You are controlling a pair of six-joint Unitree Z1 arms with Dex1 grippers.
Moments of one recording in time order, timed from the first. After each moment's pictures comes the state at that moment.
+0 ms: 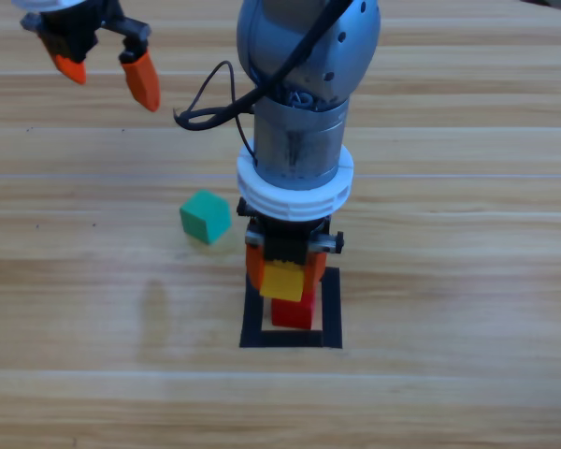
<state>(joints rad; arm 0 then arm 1) -0.39 2.13 -2.18 1.40 0.00 0.05 1.00 2.55 -2.52 1.49 0.08 1.07</state>
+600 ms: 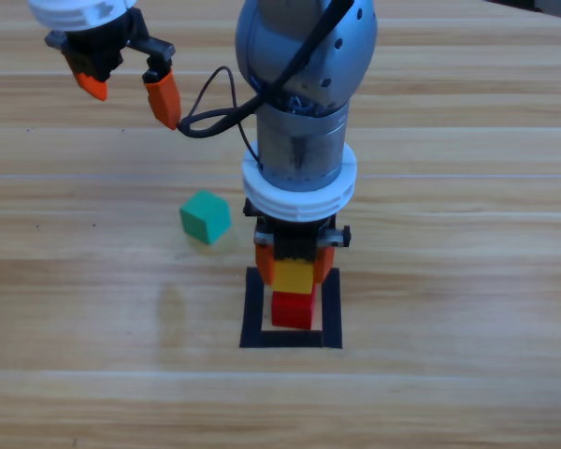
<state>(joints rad) -0.44 2.13 -2.13 1.37 0.01 0.01 1.00 2.56 -2.52 1.49 0.02 1.00</state>
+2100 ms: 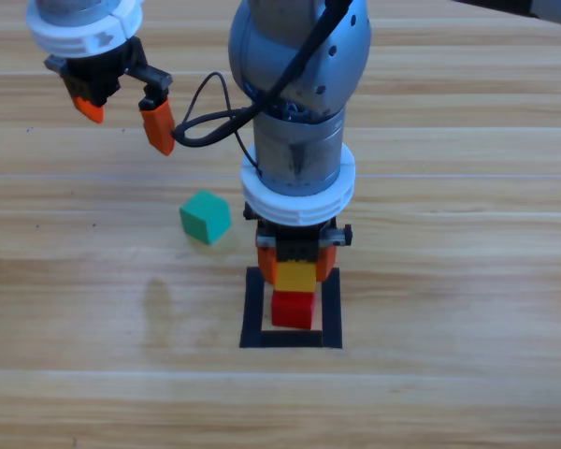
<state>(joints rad) -0.45 2.12 -2.04 1.33 0.02 0.03 1.01 2.56 -2.51 1.49 -0.03 0.97</state>
